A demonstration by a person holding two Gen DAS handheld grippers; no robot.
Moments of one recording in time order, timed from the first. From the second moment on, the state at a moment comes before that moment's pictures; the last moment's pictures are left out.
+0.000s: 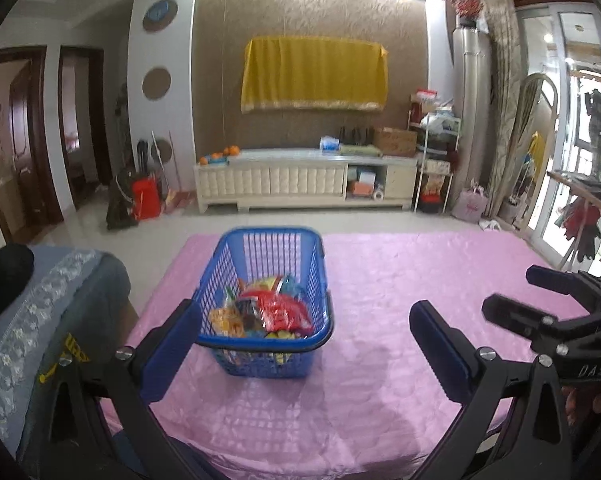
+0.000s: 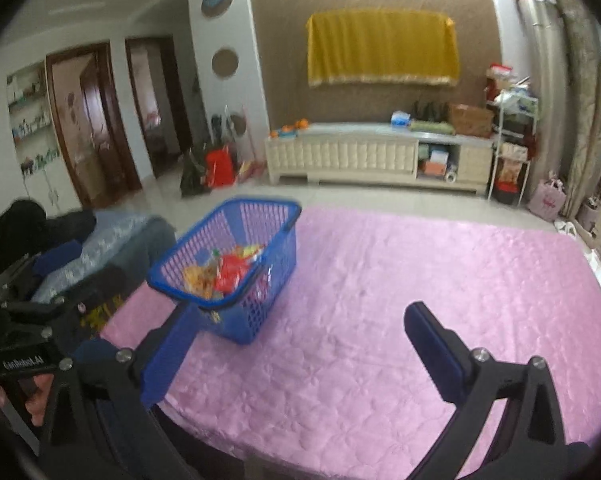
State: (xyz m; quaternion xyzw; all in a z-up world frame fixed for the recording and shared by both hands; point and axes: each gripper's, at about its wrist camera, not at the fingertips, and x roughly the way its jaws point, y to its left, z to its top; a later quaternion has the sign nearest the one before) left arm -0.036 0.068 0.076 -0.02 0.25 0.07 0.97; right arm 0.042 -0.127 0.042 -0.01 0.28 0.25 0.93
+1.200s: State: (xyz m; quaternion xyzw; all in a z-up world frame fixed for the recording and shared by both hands) left arm -0.091 0.028 0.104 -0.01 0.21 0.02 0.98; right arm -0.035 -0.158 0.076 0.00 0.24 0.24 0.94
